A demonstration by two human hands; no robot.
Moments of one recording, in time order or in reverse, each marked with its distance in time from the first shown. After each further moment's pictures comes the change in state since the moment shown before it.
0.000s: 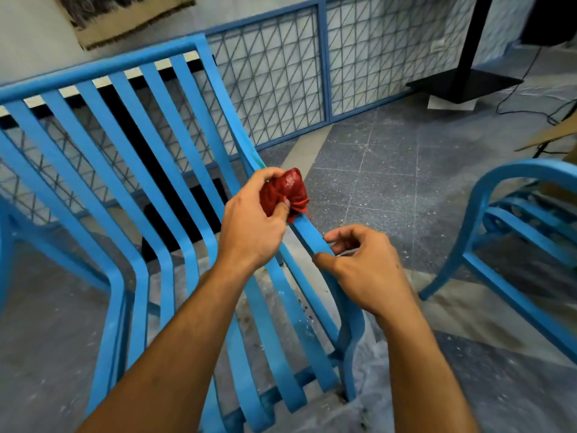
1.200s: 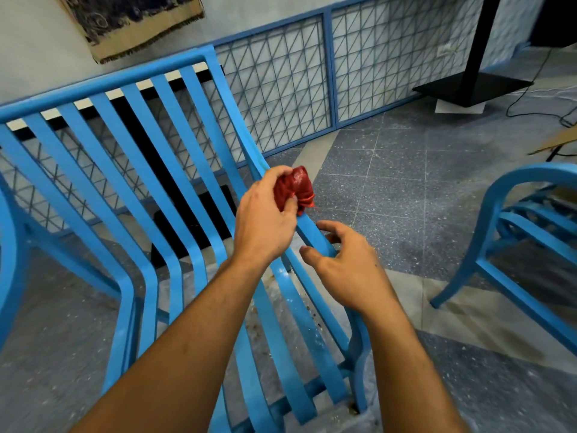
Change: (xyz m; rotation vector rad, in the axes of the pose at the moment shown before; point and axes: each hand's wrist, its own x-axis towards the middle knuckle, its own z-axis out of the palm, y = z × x) left_hand 0.022 -0.005 0.011 0.086 0.016 -0.003; right_hand 0.008 -0.013 0.026 -0.045 -0.074 -0.106
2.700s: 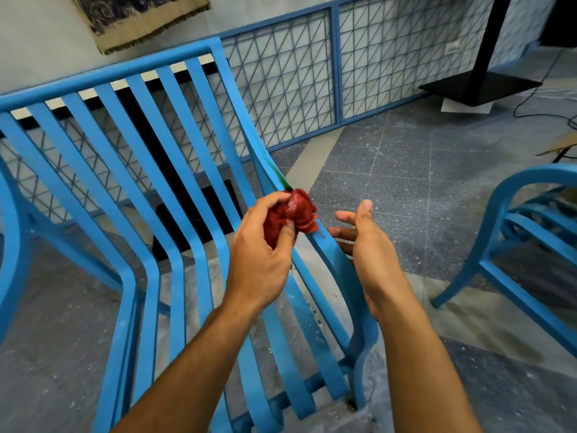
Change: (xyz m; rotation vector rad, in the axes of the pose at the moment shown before) left_hand -0.055 -0.018 -0.008 -0.234 0.047 0.087; right_hand 0.015 0.015 -0.002 0.540 0.072 0.150
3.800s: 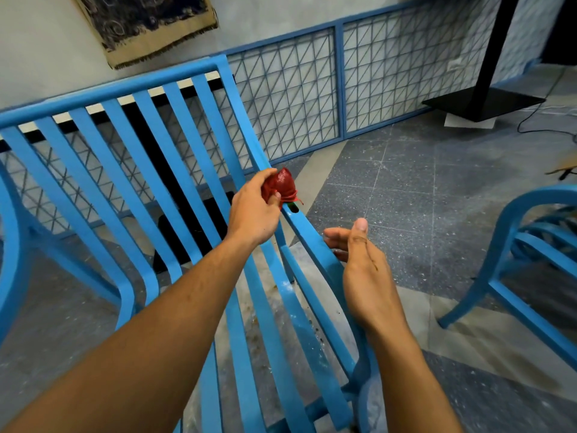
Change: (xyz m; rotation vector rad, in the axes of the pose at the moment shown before) left_hand 0.108 -0.025 0.007 0.239 -0.092 -0.257; right_hand -0.005 -0.003 0.012 -0.174 0.036 -0.168
